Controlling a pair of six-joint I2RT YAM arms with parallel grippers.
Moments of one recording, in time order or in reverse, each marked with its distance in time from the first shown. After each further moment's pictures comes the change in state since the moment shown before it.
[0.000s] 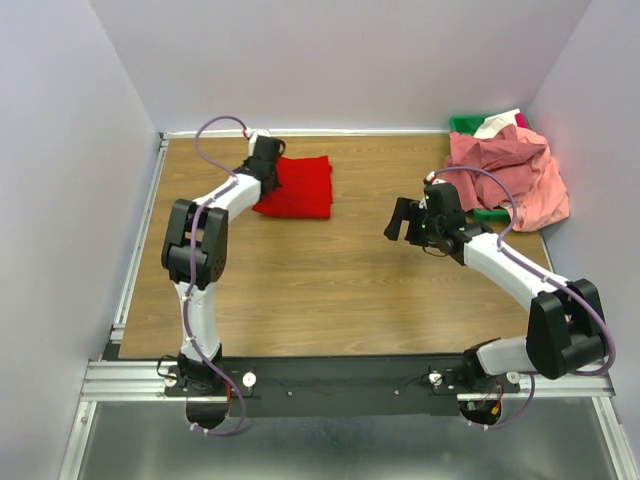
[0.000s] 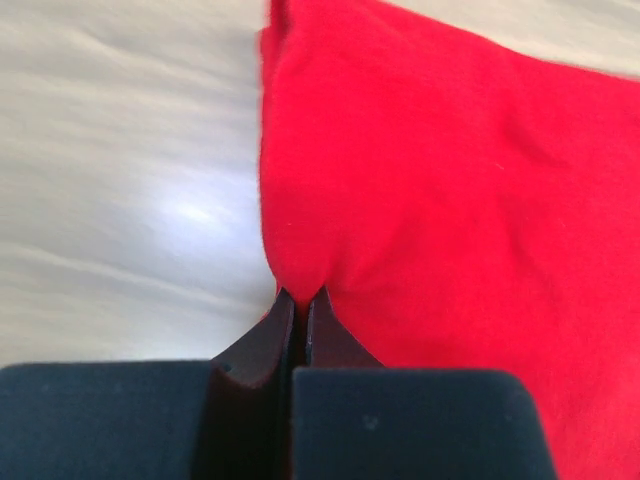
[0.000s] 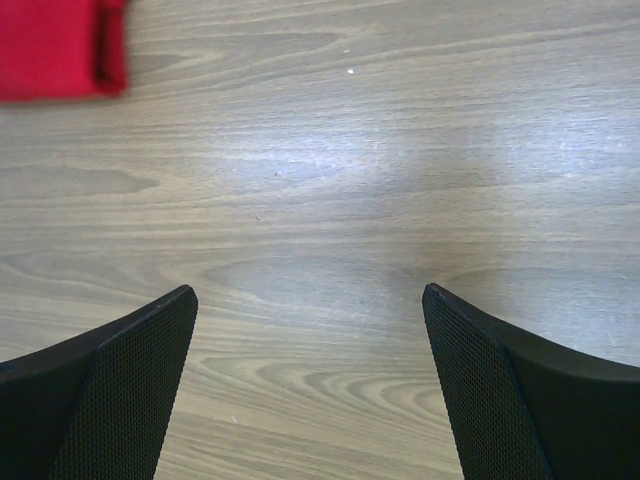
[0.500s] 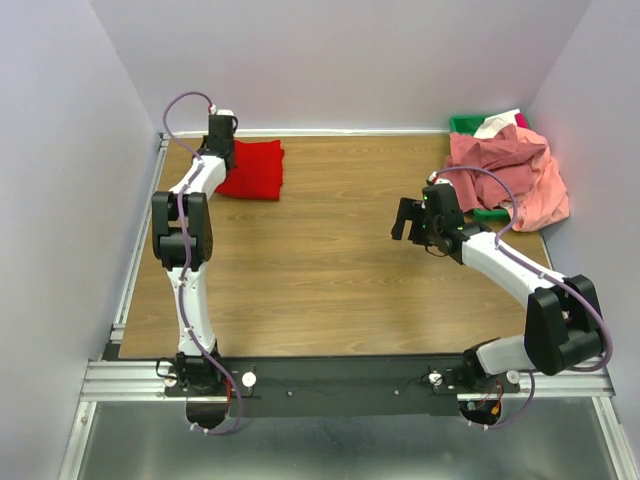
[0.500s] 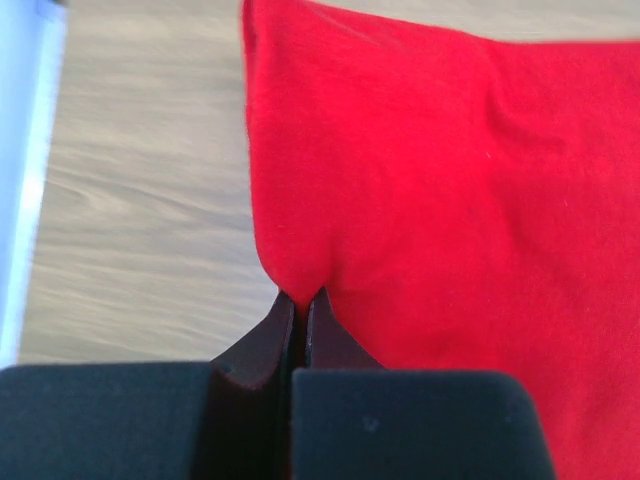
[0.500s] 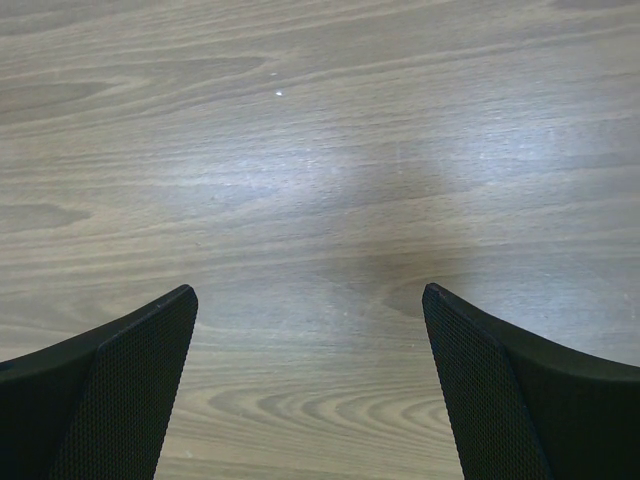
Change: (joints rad) left arm 0.270 0.154 0.260 -0.025 0.031 0.395; right arm 0.000 0.018 0.000 -0.002 0.129 -0.031
